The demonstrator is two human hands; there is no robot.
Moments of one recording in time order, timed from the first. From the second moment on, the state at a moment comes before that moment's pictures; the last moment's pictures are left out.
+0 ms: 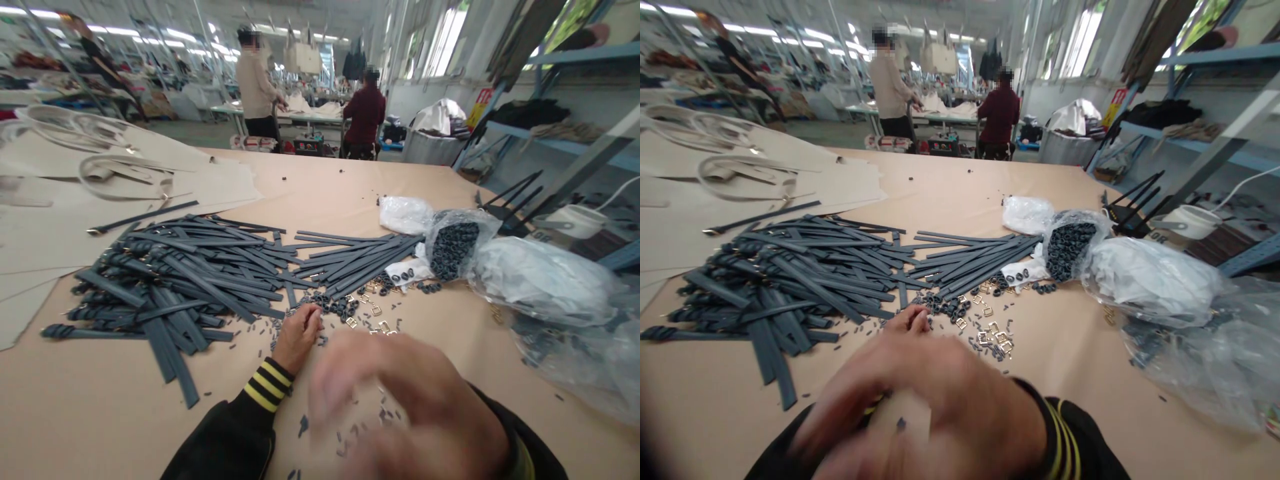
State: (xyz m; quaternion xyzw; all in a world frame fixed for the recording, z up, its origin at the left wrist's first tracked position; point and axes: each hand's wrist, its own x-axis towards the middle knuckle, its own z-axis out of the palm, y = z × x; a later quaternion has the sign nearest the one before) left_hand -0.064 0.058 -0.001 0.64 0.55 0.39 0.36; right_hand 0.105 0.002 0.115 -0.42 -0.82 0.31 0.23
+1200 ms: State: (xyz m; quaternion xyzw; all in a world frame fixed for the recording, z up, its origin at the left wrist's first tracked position) left_hand -0.059 0.046 0.010 0.46 0.45 0.44 0.63; right_hand 0.096 0.048 0.089 -0.50 -0.86 0.08 0.04
